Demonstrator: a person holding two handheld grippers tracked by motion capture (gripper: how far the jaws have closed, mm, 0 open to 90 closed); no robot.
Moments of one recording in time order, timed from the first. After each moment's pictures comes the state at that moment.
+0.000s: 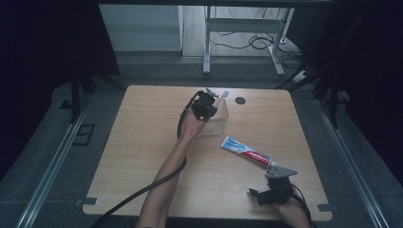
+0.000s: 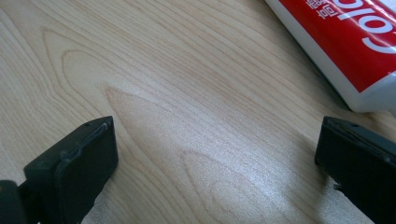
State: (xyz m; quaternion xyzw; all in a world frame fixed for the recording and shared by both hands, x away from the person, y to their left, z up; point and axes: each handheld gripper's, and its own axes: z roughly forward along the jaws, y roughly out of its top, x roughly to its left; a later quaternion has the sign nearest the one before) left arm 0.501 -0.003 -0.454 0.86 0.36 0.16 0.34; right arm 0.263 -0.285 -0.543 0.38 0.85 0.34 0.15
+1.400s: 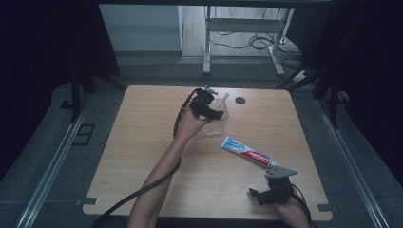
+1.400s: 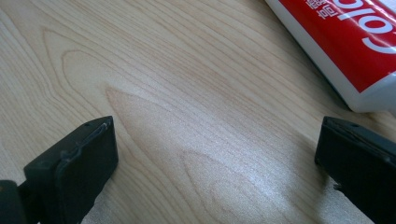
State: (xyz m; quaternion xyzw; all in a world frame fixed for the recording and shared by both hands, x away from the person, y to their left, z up) left arm 0.484 0.004 -0.426 0.85 0.36 0.14 0.36; right arm 0.264 -0.285 -0.543 0.38 0.85 0.34 0.15
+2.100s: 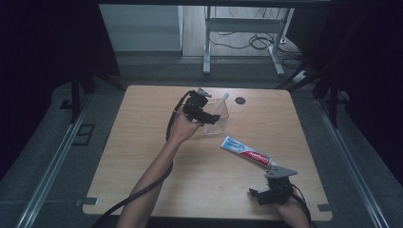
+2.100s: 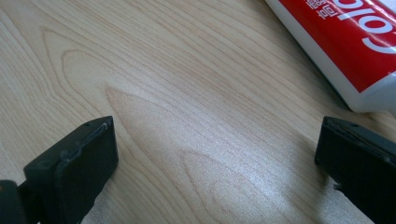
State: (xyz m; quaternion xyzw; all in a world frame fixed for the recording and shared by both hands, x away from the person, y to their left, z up) left arm 0.459 0.027 -0.415 0.85 0.34 0.13 0.38; right arm 0.264 -0.285 -0.543 0.37 0.85 0.34 0.15
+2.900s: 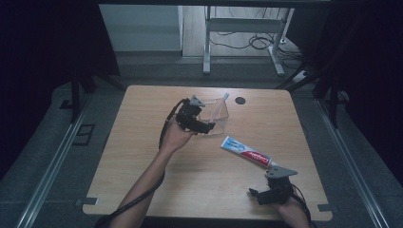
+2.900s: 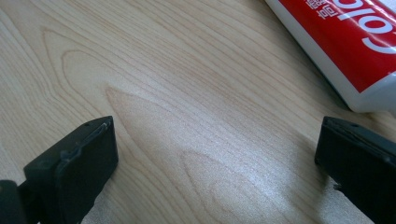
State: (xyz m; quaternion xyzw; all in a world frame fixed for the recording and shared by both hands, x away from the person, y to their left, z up) left arm 0.429 0.047 -0.423 0.85 0.32 0.13 0.39; right arm 0.264 -0.285 -0.543 0.38 0.85 0.34 0.15
